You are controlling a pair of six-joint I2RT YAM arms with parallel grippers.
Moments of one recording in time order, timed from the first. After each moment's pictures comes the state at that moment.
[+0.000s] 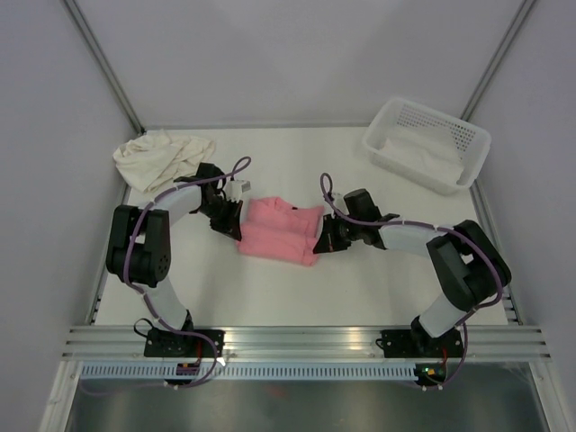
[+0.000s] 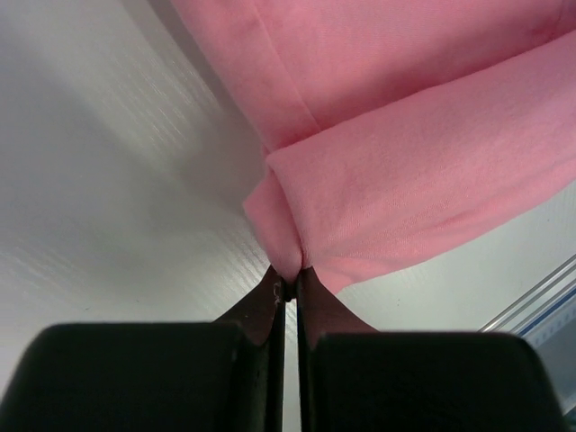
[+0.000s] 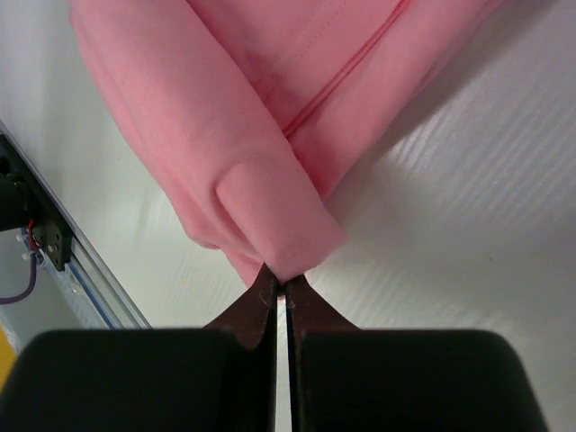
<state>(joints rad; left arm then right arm) -0.16 1.78 1.12 -0.70 0.47 0.23 0.51 1.64 0.77 0.00 -0.54 0.40</state>
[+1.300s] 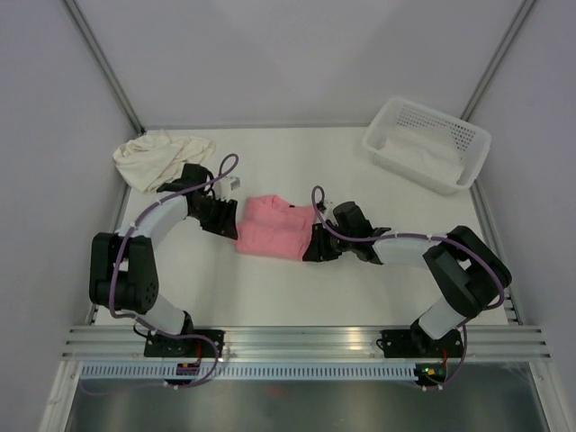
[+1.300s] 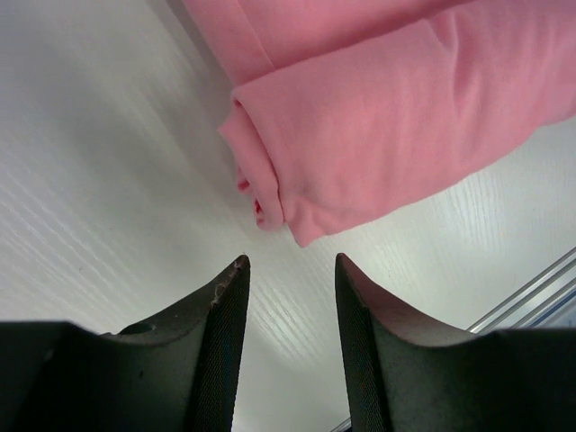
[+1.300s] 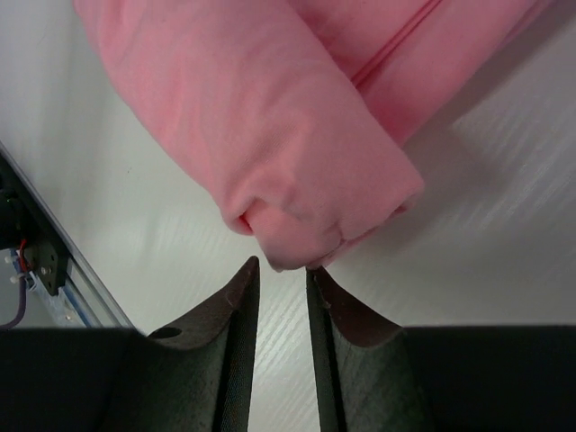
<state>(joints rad) -0.13 1.59 1.05 -0.71 0.45 0.22 0.64 1.60 0.68 0.15 -0.43 0.50</state>
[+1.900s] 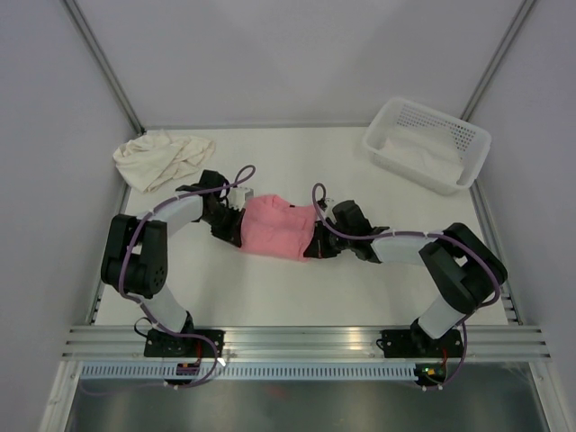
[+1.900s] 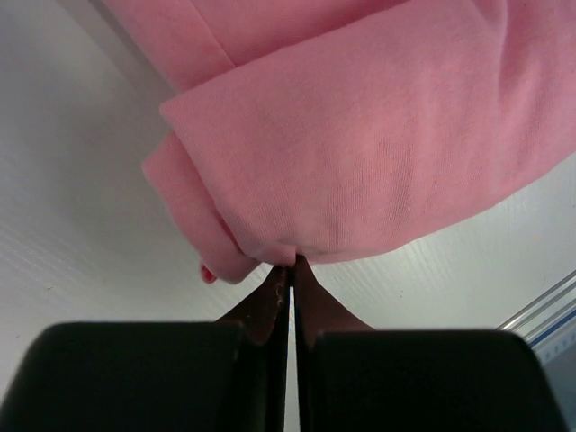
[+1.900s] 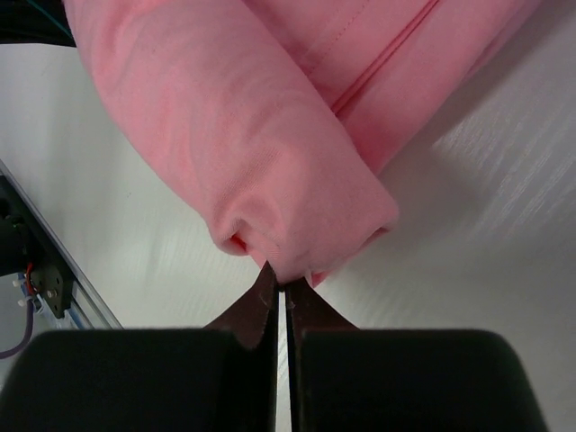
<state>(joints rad) -0.21 1.69 1.02 -0.66 0.42 0.22 0.63 1.63 0.69 0.20 -0.39 0.55</state>
